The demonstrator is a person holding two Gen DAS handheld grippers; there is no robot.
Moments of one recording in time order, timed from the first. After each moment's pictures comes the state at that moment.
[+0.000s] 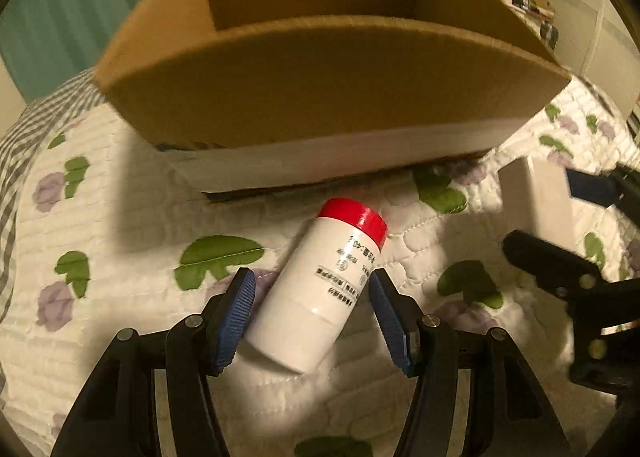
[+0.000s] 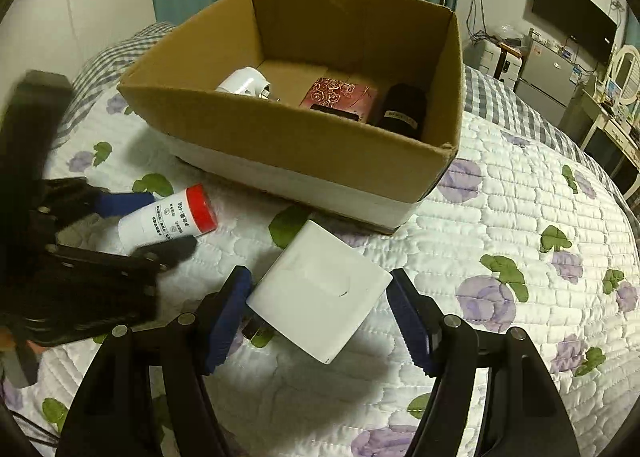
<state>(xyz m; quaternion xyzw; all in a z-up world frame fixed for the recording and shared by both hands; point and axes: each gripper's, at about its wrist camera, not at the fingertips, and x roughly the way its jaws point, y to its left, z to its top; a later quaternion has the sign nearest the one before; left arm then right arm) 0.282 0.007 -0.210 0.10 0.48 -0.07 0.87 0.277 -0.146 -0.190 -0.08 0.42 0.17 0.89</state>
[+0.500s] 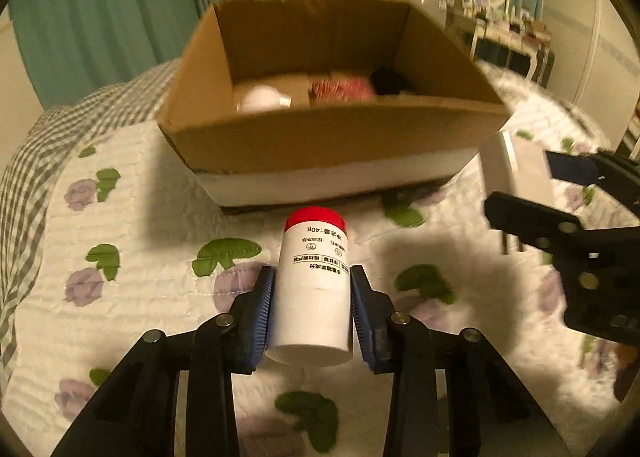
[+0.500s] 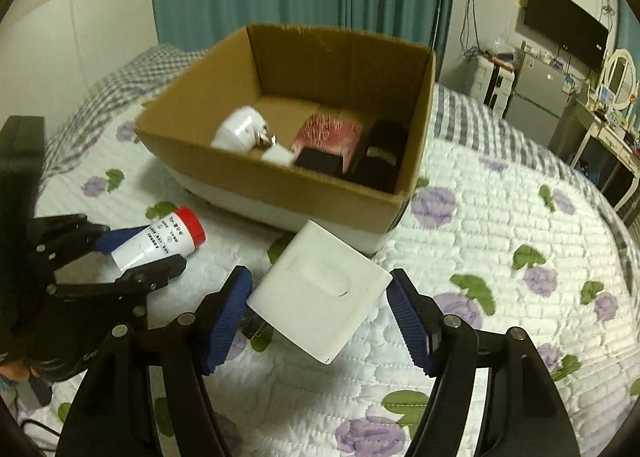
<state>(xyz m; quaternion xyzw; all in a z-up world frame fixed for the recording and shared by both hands) 0.231 0.008 -0.163 0.07 0.43 -0.07 0.90 0.266 -0.153 -0.155 -0.07 0.39 0.17 0.90</state>
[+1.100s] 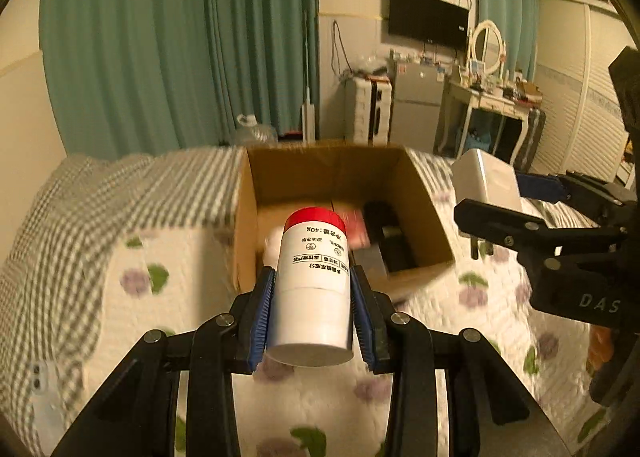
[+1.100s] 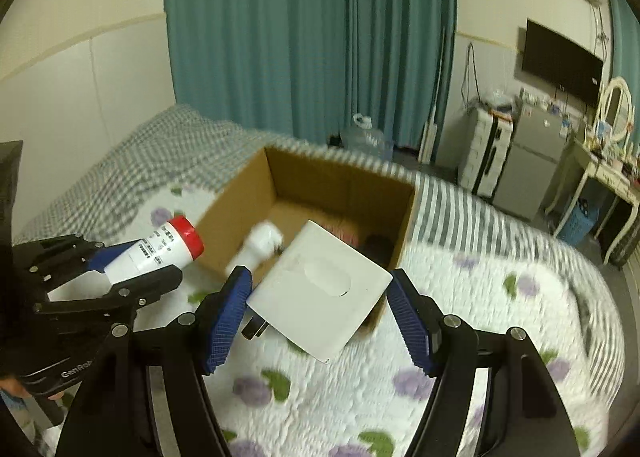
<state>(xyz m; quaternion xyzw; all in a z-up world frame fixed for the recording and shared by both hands) 0.243 0.011 -0.046 0.04 0.32 -0.07 0.94 0.269 -0.156 -0.035 -0.06 0.30 0.19 0.93</state>
